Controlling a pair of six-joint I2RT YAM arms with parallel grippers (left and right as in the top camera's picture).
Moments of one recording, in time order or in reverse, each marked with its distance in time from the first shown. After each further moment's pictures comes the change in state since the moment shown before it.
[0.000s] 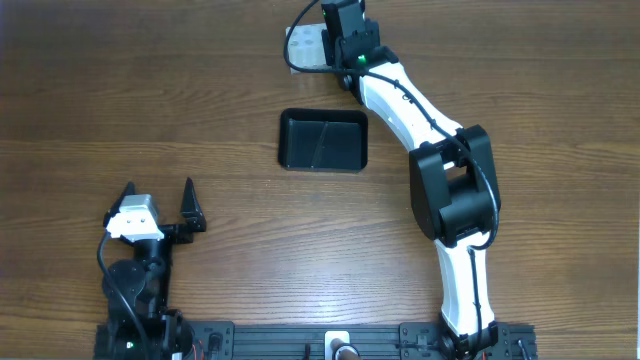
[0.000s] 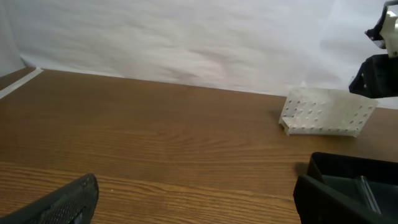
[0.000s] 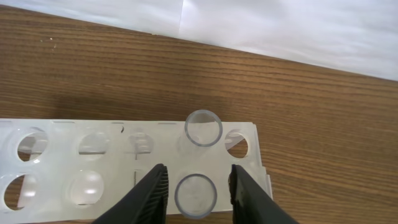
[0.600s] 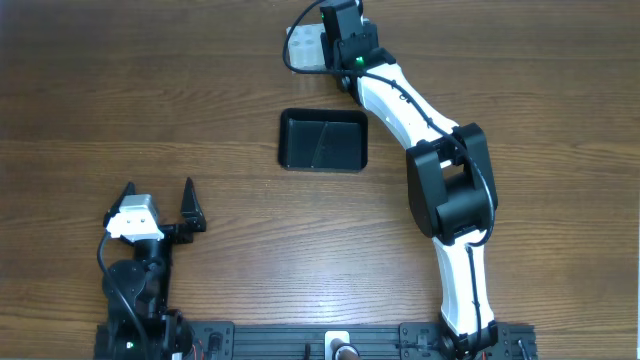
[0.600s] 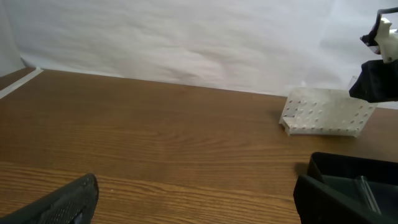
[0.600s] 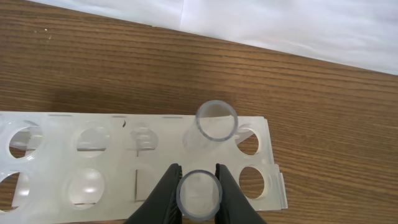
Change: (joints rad) left arm 0.000 0.000 0.000 0.000 0.000 0.000; right arm 0.003 0.019 0.002 0.004 0.003 0.002
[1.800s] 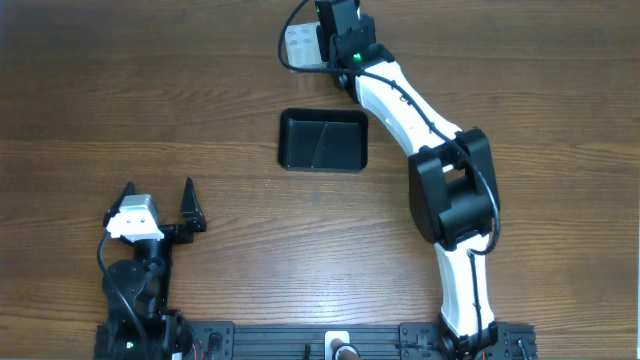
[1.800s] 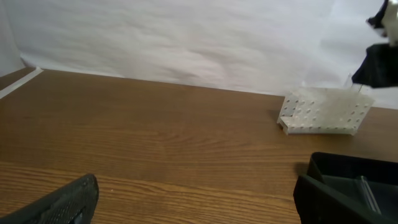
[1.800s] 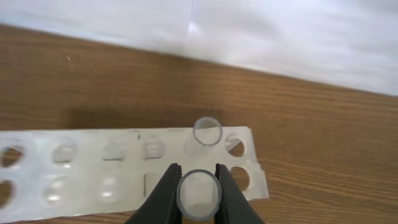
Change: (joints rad) left arm 0.000 0.000 0.000 0.000 0.000 0.000; right arm 0.020 -0.049 0.023 -0.011 0.022 0.000
